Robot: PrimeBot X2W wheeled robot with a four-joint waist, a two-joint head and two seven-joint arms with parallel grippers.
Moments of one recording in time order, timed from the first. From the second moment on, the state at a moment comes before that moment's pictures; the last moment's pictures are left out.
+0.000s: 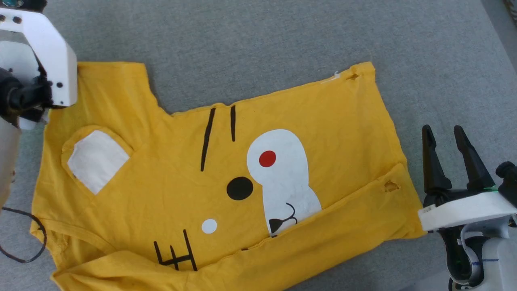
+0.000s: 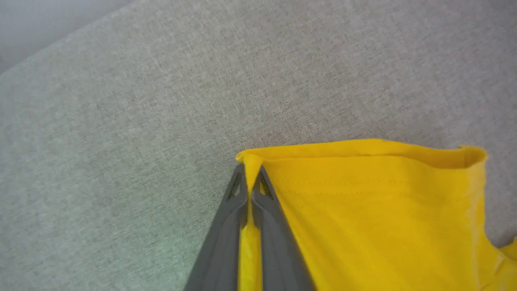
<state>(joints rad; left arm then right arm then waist) -1.02 0.64 -0.49 0.55 -0.70 -0.05 0.89 -0.12 -0.05 -0.09 -0.01 0.31 0.13 -0.09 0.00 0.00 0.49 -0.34</state>
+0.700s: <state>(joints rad) -0.85 0.54 -0.55 0.27 -0.64 -0.06 0.51 -0.33 -0.59 0.12 -0.01 0.45 0.13 0.56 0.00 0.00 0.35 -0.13</state>
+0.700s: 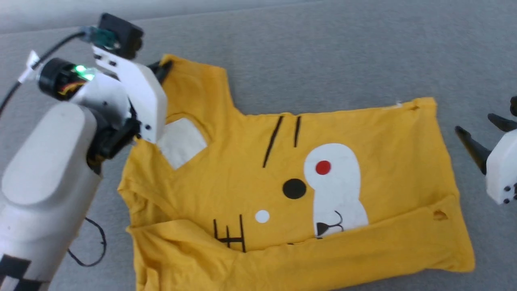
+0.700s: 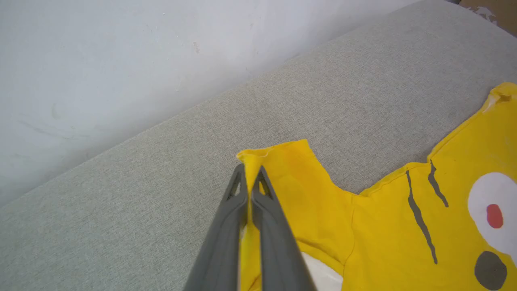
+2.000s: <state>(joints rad) -0.50 0.55 -0.54 -0.08 -0.63 0.10 0.32 -0.62 -0.70 0.49 0.52 0.57 0.13 0.35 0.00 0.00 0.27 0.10</state>
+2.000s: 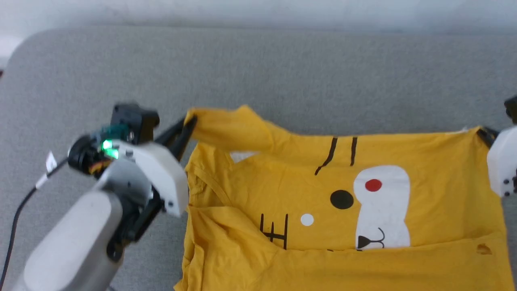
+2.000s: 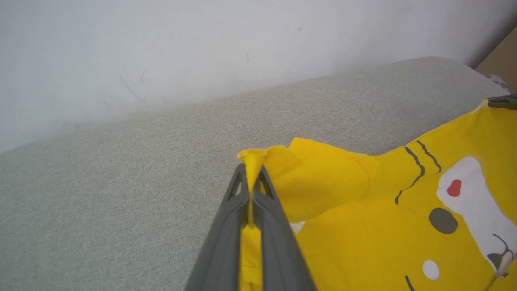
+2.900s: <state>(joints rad) 0.00 0.71 -0.66 -0.20 -0.69 0.16 0.39 0.03 -0.66 0.21 0.19 0.53 0.13 0.45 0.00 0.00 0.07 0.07</state>
